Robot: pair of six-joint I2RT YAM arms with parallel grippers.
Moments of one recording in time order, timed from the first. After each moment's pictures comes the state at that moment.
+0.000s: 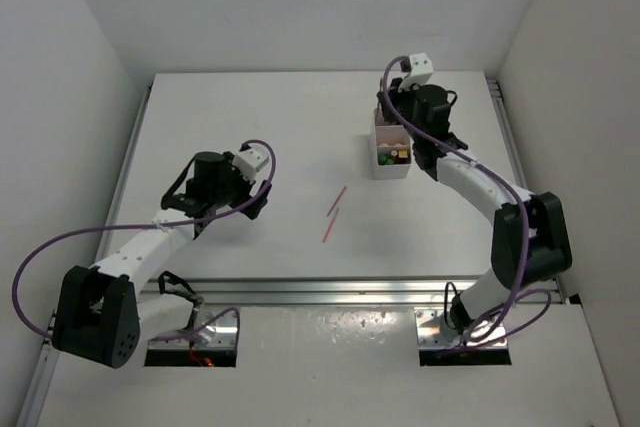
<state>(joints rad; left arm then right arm) -0.25 1.15 0.64 -0.11 0.27 0.32 0.32 1.57 1.07 0.35 -0.04 0.11</state>
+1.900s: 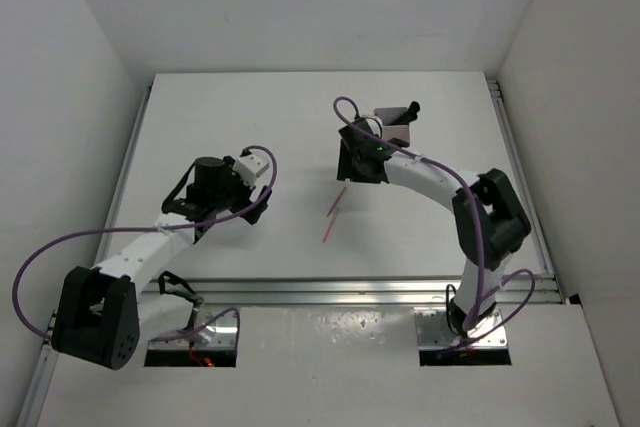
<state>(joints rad) -0.25 1.17 0.61 -0.08 0.27 0.34 0.59 1.76 1.23 -0.37 0.27 0.55</state>
